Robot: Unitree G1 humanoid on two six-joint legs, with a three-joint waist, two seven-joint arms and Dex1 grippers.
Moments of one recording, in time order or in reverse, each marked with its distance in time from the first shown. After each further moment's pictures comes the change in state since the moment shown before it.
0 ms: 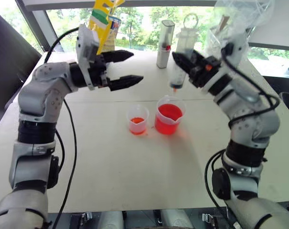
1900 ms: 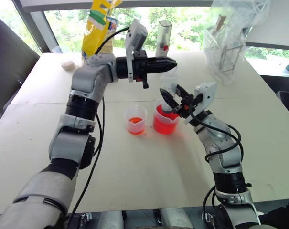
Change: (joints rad) left arm -0.280 -0.313 -0.077 0.432 0.162 -0.005 -0.074; right arm 0.293 0.007 0.259 0.119 -0.144 -0.541 0.004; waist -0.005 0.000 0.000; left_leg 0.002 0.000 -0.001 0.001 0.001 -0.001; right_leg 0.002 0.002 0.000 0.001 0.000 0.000
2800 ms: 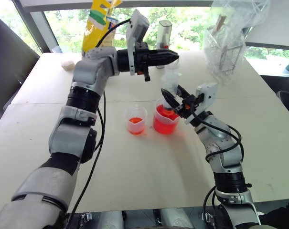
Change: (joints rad) left arm -0.074 -0.004 0.000 0.116 0.003 -0.068 -0.012; right arm 0.003 -0.001 -0.007 0.016 0.016 0.007 -0.004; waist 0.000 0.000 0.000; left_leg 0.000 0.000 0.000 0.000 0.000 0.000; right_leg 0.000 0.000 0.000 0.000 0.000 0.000
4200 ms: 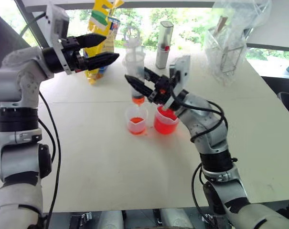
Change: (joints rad) left arm 0.284 0.413 0.210 -0.418 -0.093 0.206 0.084; right arm -0.278 0.079 0.130 0.061 0.097 0.082 0.106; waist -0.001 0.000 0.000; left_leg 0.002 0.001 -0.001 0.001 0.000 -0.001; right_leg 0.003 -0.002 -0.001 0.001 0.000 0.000
